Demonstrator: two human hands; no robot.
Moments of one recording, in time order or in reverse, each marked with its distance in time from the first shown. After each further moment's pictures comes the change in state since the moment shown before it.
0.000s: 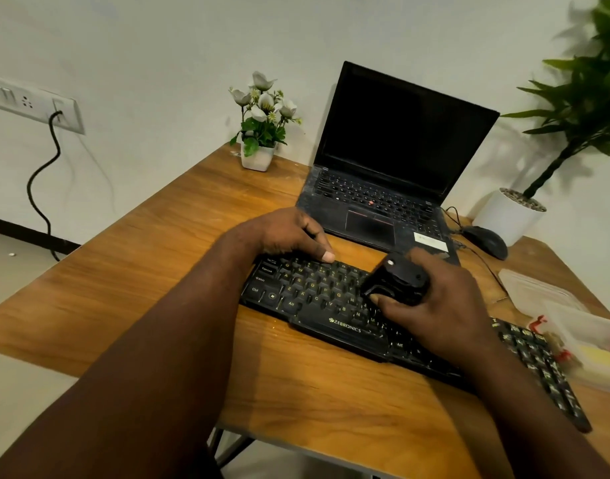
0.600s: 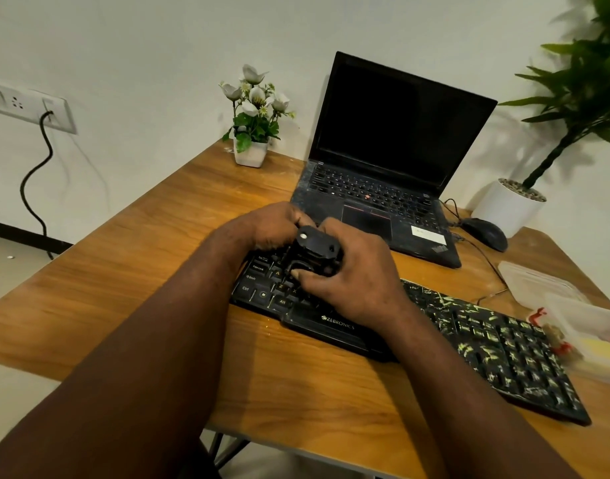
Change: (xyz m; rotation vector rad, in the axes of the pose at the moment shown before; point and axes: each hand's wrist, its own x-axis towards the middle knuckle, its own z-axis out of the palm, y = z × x) left_hand 0.011 -0.006 -0.004 -0.002 -0.022 0.065; right_hand 0.041 -0.055 0.048 0.090 -0.034 -0.172
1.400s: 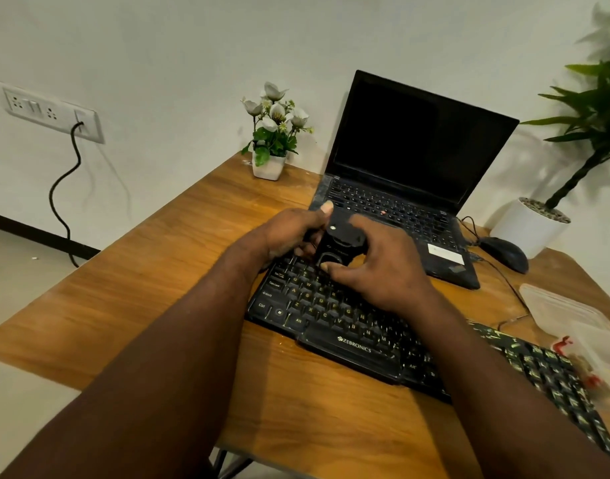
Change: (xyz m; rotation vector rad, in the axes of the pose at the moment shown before) left_hand -0.007 0.009 0.006 -0.317 0.264 -0.037; right_hand 0.035 0.025 -0.011 -0.050 -0.034 0.024
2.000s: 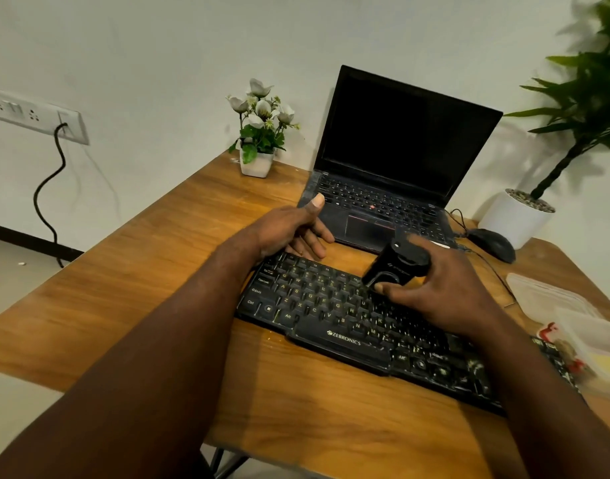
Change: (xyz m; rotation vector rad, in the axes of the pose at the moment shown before) left_hand 0.008 -0.002 0.002 0.119 -0.088 -0.003; right_hand -0.051 0.048 -0.050 0.102 -0.080 0.191
